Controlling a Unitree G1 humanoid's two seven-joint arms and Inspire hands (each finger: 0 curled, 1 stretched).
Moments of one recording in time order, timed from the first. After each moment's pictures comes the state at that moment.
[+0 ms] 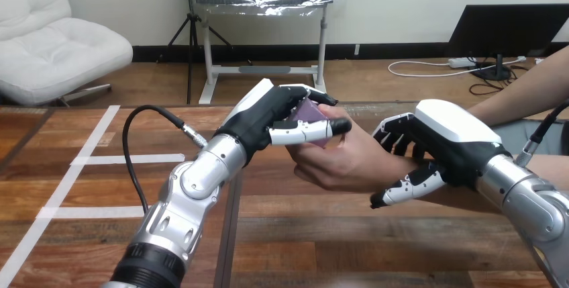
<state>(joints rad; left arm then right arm) -0.58 0.14 -0.19 0.59 0.29 -0.09 -0.25 -0.32 -0.64 0.19 0.28 -0.51 -0.25 0.28</state>
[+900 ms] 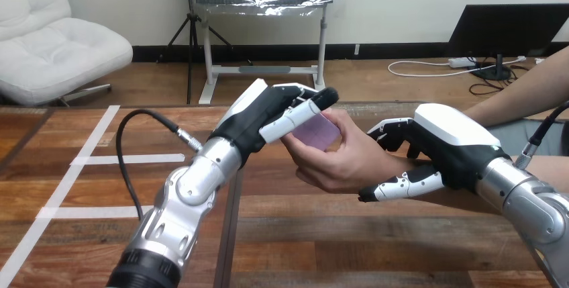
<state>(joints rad) -0.55 0.16 -0.19 0.59 0.29 -0.12 -0.21 -0.32 -0.64 0.19 0.29 -0.51 -0.26 0.29</state>
